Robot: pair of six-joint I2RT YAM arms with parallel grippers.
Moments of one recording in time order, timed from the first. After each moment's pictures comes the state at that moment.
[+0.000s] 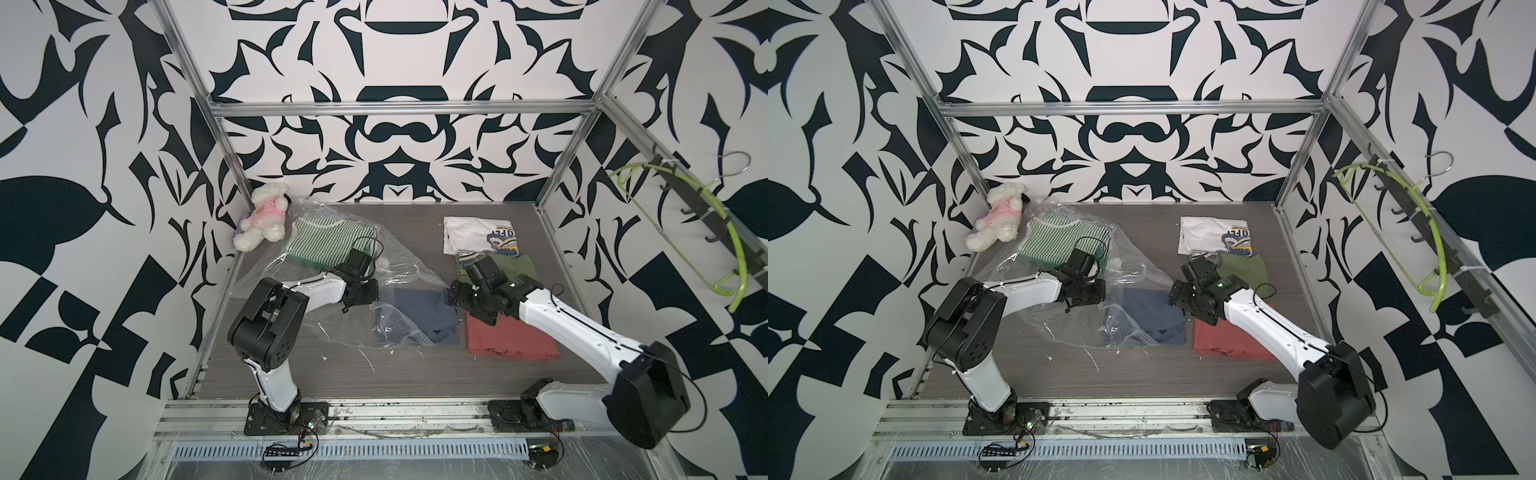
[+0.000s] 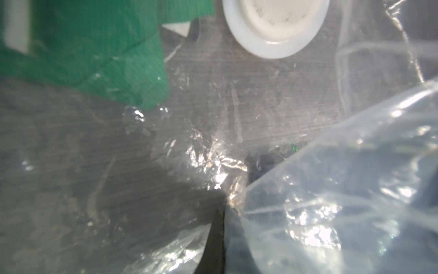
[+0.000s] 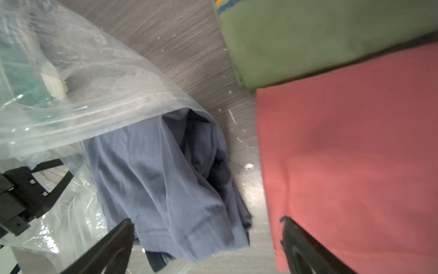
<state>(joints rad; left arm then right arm) -0.52 1.76 0.96 -0.29 0.17 -0.53 0.51 1.33 0.90 -0.71 -0.07 0.91</state>
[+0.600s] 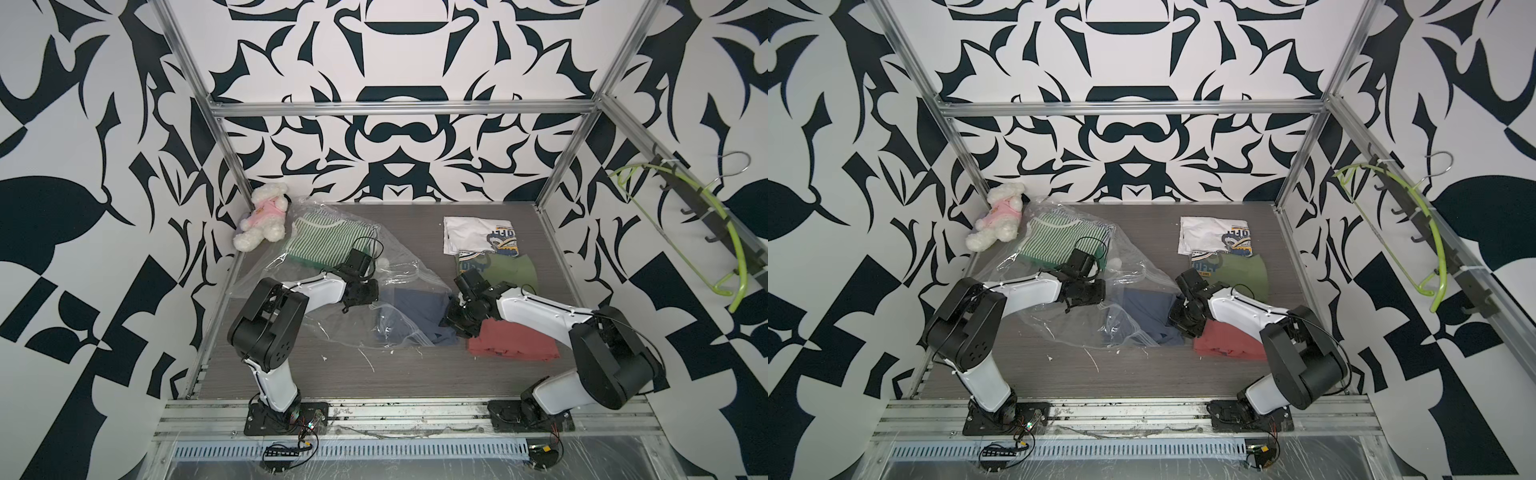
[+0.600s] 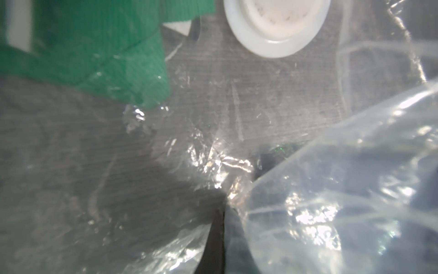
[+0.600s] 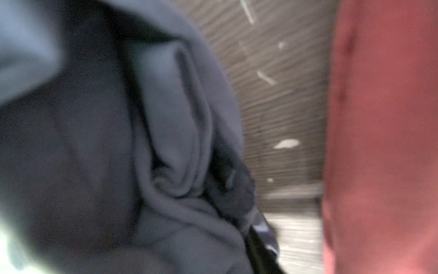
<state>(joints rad) -0.52 1.76 0.96 -0.29 0.17 -0.53 0.50 1.48 0.77 -0.55 -0.33 0.99</state>
